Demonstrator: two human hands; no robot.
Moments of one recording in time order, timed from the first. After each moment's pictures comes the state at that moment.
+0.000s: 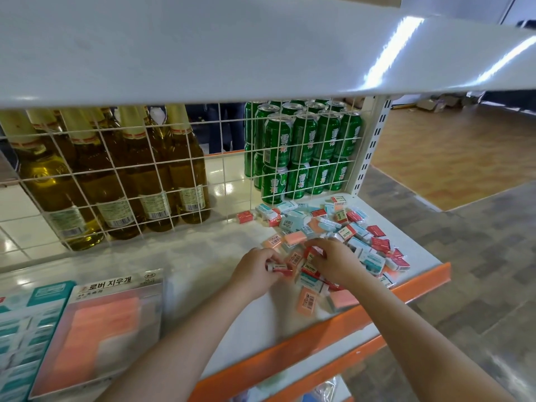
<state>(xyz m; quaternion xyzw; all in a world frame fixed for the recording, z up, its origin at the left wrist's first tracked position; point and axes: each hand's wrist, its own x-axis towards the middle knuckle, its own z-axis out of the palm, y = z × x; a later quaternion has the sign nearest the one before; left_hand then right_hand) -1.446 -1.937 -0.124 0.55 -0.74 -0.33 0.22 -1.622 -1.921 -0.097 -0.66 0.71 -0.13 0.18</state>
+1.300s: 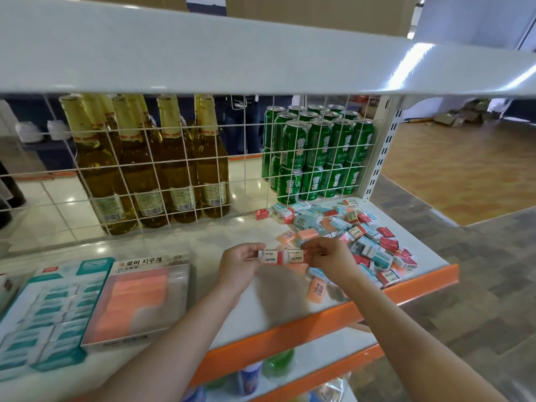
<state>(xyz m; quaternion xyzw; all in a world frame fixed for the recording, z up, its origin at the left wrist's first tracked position) -1.403 -1.894 -0.114 0.56 -0.48 -0.48 0.47 -1.590 -1.895 -0.099 -0.59 0.65 -0.35 0.32</state>
